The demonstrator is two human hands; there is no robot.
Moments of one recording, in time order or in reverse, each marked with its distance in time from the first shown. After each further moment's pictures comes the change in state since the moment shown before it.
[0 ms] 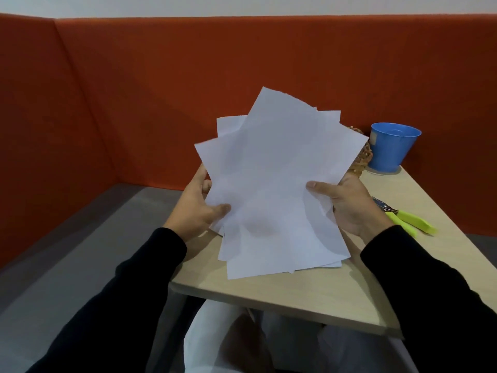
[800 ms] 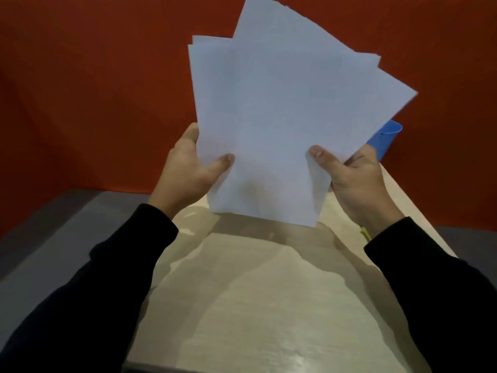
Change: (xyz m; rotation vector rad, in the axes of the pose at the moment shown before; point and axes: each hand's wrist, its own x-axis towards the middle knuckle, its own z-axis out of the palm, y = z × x) left_hand 0.115 0.032 0.061 0.219 0.119 0.189; right_hand 0.048 -0.033 -0.051 -0.212 0.165 -0.333
